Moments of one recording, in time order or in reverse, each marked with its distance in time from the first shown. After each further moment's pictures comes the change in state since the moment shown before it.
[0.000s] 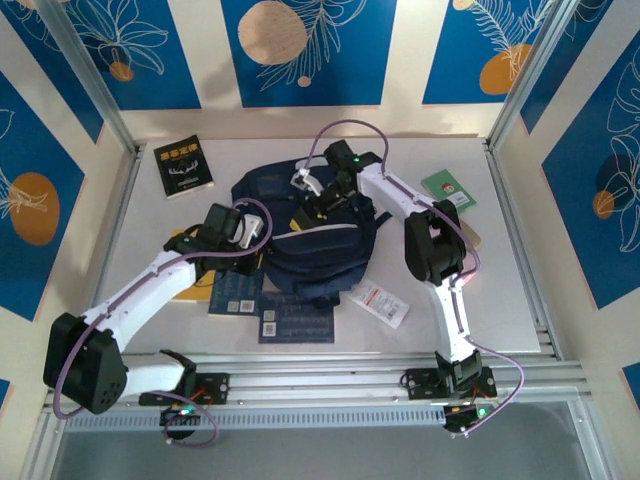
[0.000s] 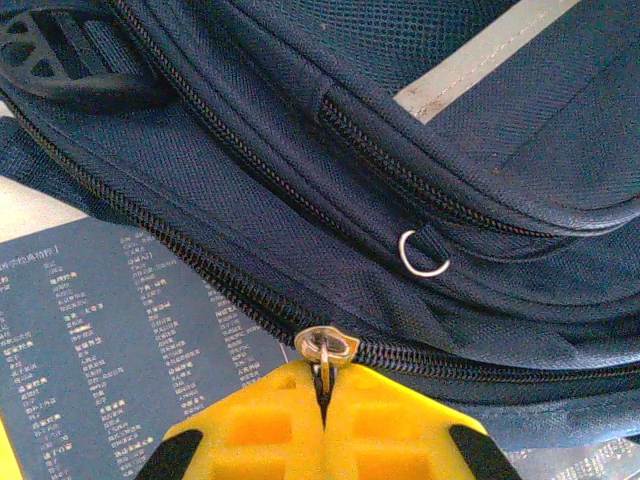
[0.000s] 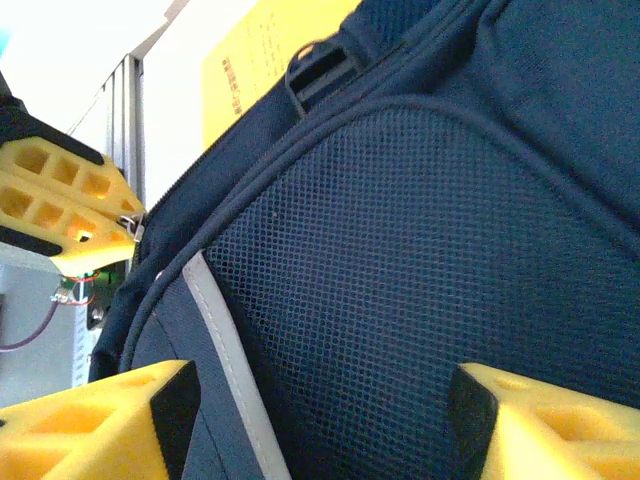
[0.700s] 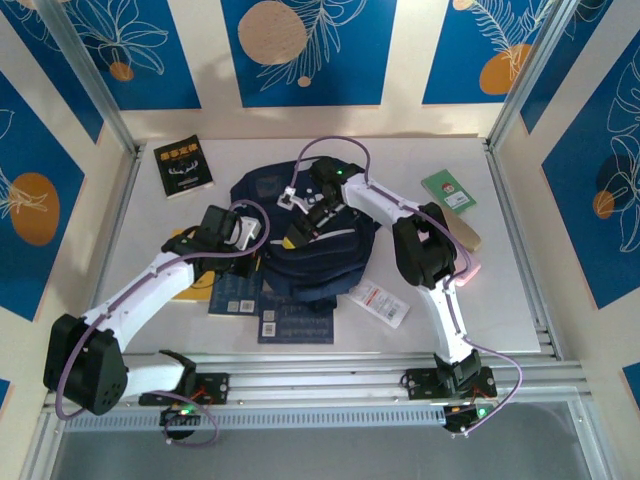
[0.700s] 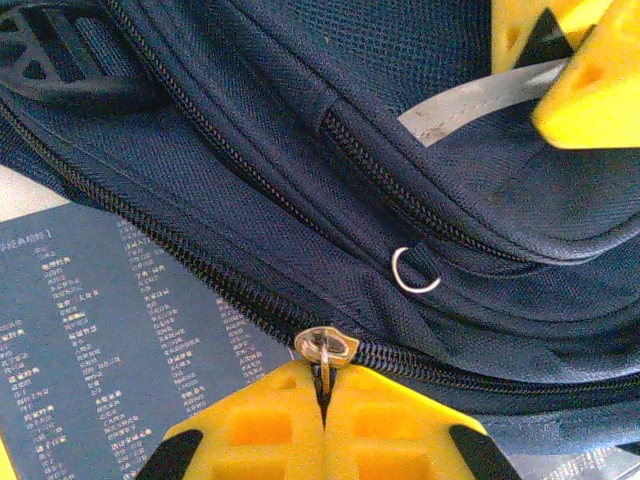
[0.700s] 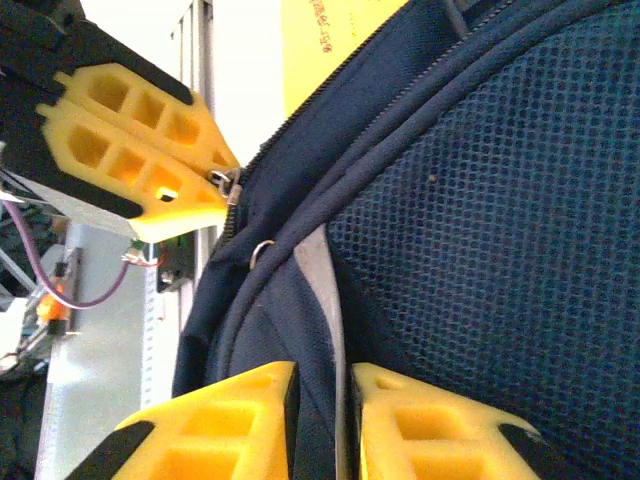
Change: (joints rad) left arm 0.029 -0.006 -0.025 0.005 0.037 0.010; right arm 0.081 0.008 -0.042 -0.058 -0.067 -0.023
